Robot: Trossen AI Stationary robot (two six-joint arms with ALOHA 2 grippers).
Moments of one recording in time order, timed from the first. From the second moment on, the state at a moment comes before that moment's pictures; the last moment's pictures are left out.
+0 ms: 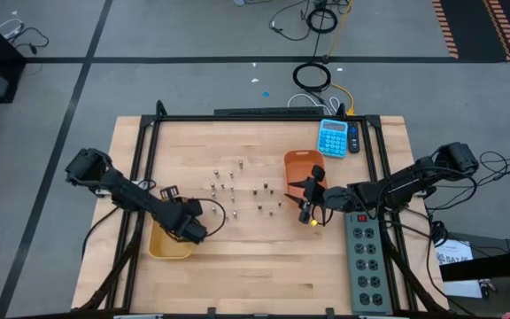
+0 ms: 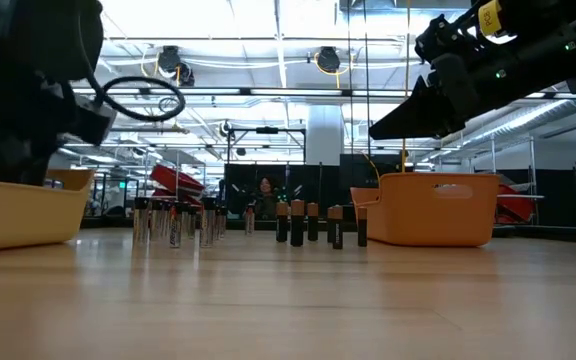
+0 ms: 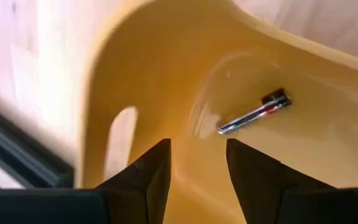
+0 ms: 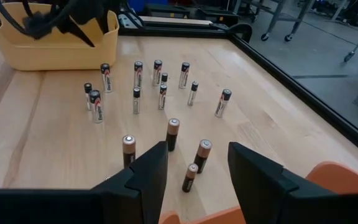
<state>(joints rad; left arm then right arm) -0.45 1.58 0.86 -1.16 -0.25 -0.84 0.22 1.33 0.43 0.53 0.55 0.10</state>
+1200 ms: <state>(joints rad) -0.42 1.55 1.03 -0.96 -0.25 -0.68 0.26 1.33 0.43 0.52 0.55 0.09</state>
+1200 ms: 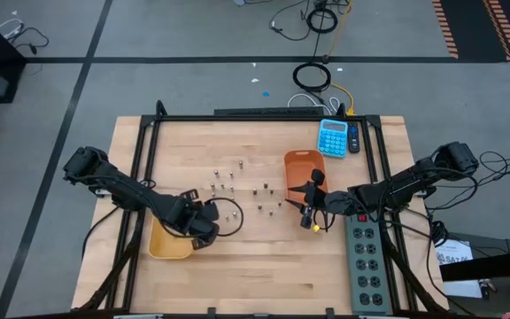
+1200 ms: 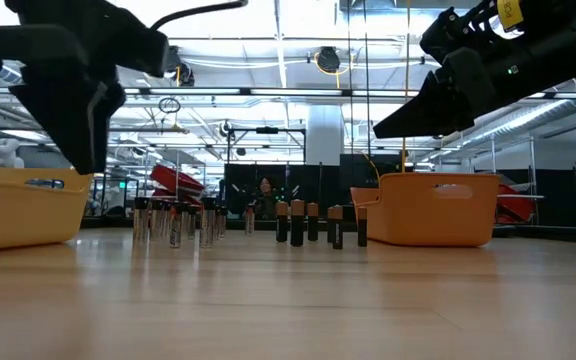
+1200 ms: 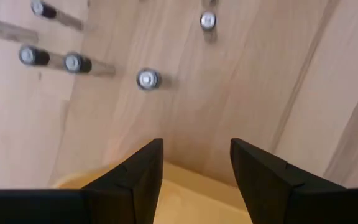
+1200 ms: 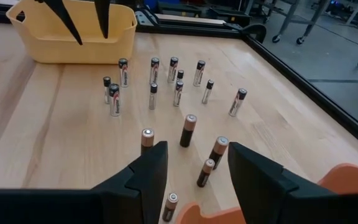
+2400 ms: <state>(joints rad) -0.27 1.55 0.82 -0.58 -0.33 -0.56 0.27 1.33 0.43 0.49 0.55 0.11</state>
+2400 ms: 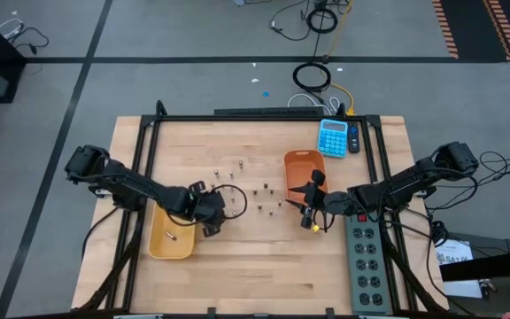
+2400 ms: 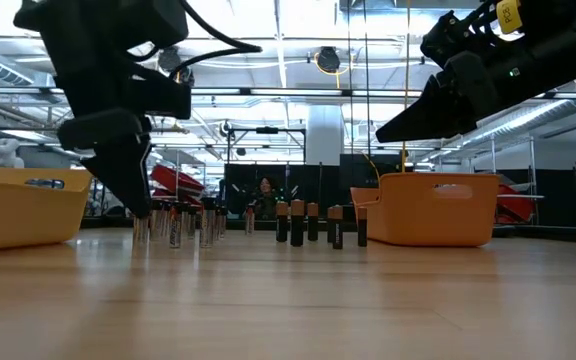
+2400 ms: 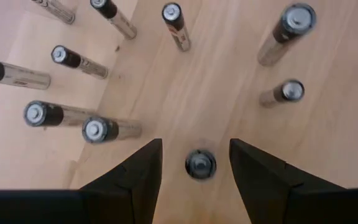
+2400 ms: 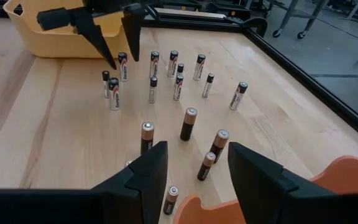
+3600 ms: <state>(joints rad) -0.27 1.55 1.11 -0.95 0.04 -0.63 0.27 1.33 0.43 0.49 0.56 0.13</state>
